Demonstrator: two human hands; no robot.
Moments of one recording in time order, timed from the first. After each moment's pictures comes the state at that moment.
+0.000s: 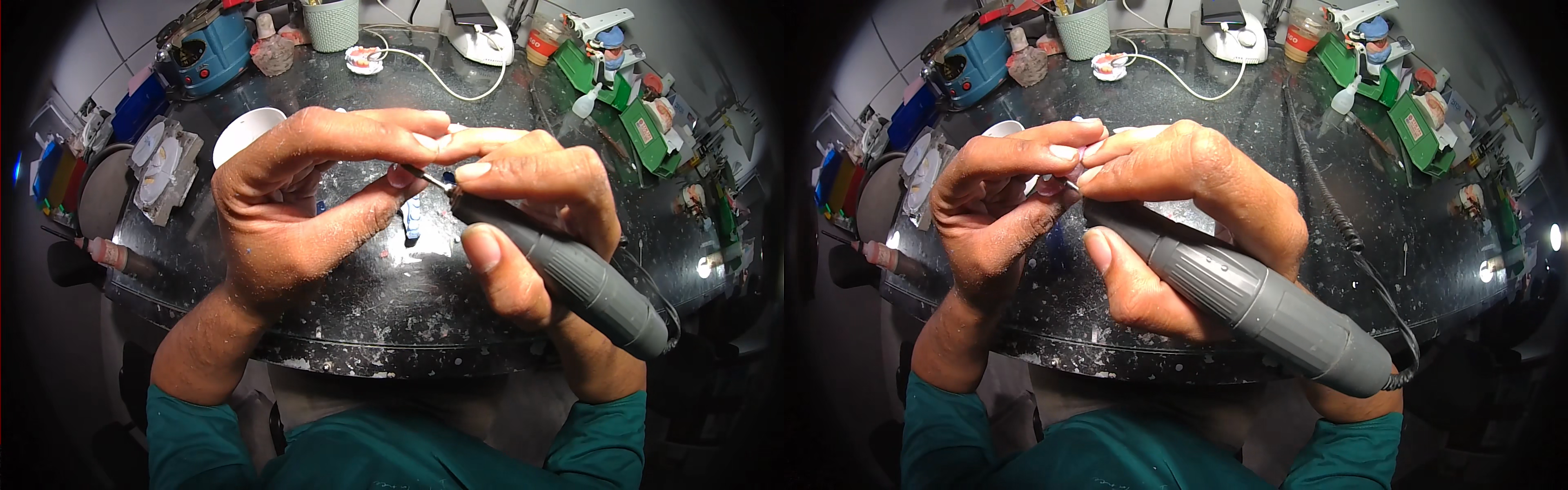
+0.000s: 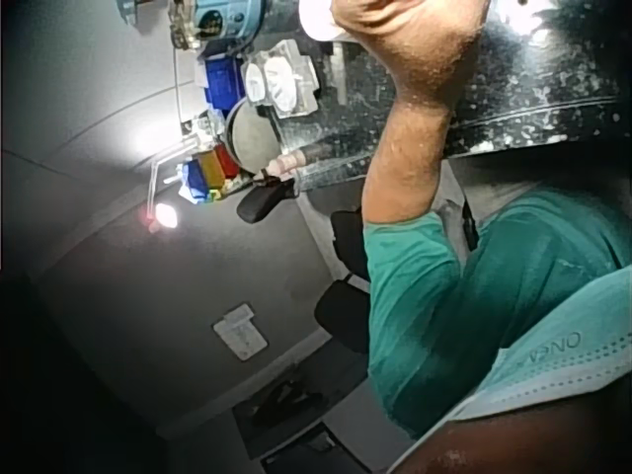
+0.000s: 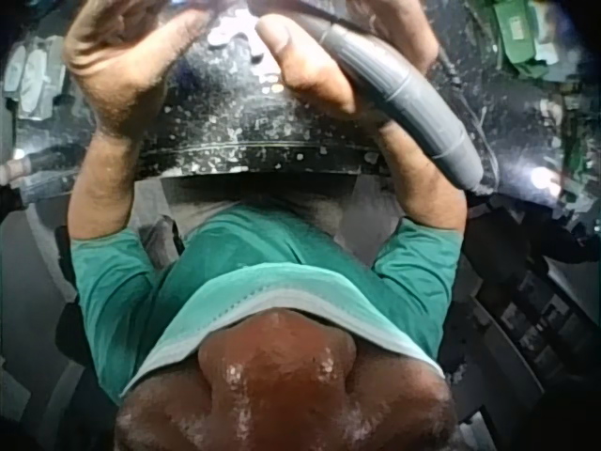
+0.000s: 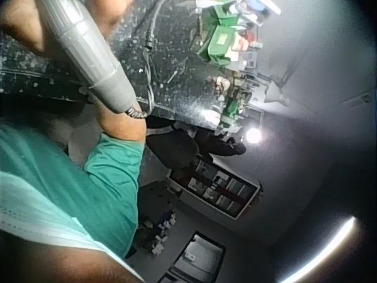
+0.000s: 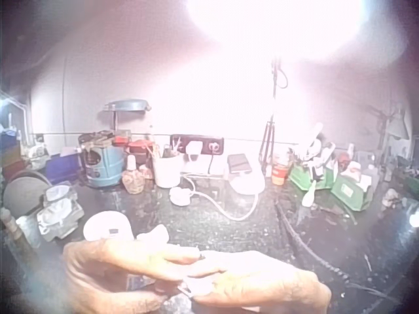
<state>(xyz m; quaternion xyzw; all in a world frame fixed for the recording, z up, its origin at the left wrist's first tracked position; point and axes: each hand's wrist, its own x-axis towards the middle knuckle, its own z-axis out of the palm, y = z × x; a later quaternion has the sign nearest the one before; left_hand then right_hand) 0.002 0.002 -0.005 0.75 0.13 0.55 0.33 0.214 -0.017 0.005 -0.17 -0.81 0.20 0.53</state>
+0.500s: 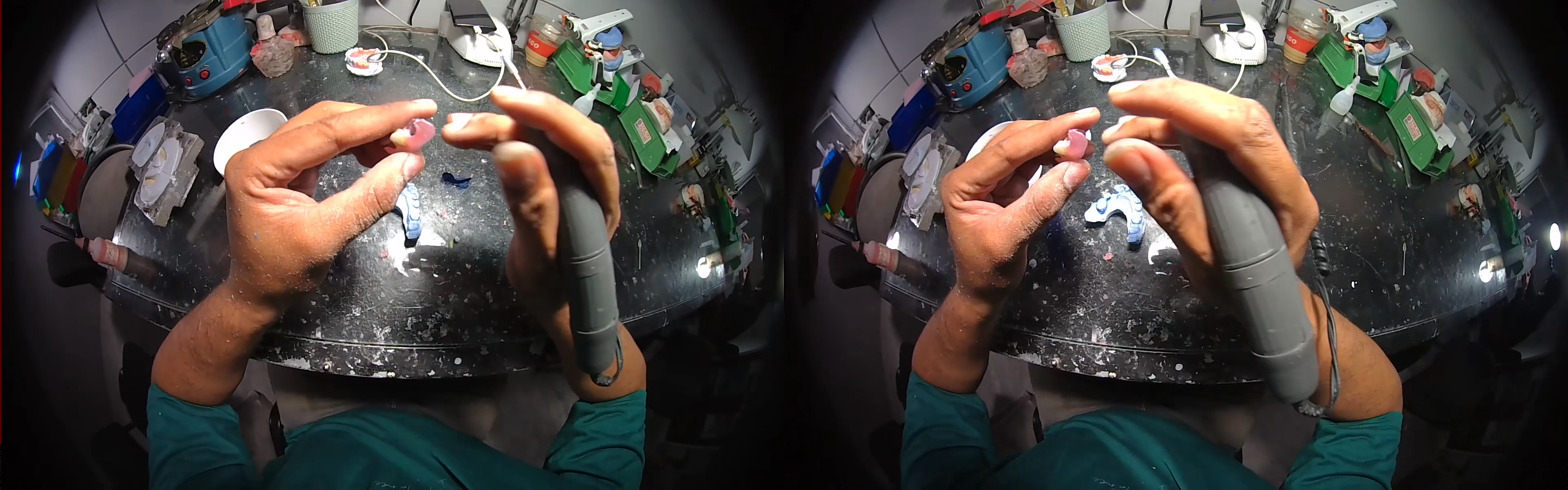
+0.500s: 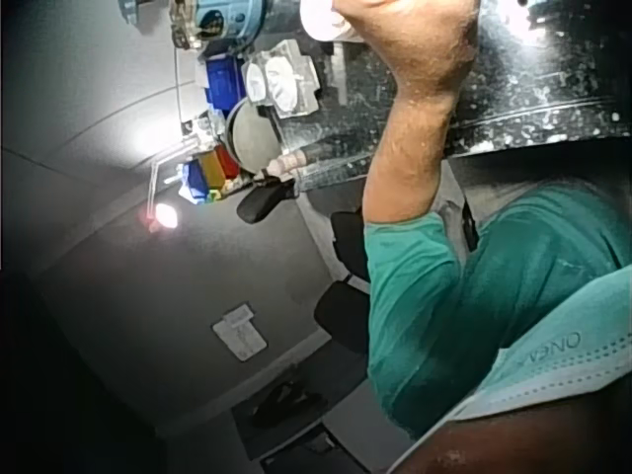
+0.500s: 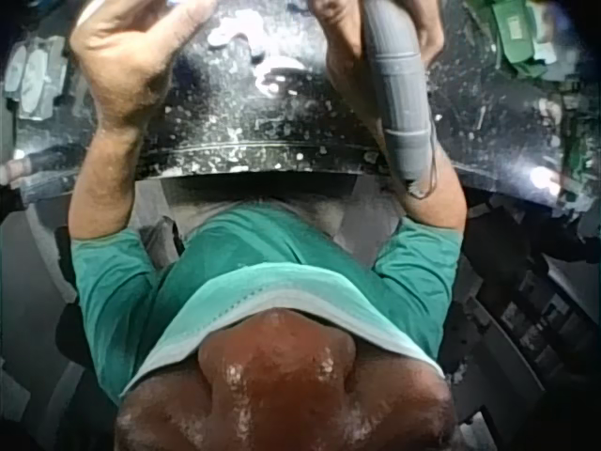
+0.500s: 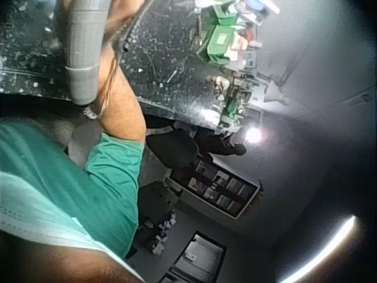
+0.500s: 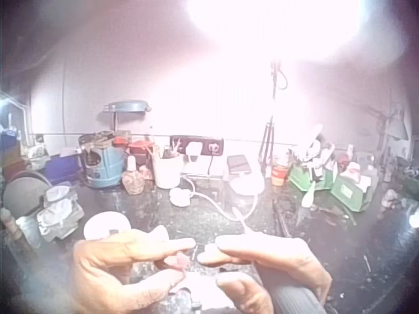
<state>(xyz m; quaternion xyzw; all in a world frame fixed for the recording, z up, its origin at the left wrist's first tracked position) 0.011 -0.004 0.002 0.73 0.25 0.56 0.32 0.210 -0.008 0.001 -0.23 -0.76 0.11 0.60</state>
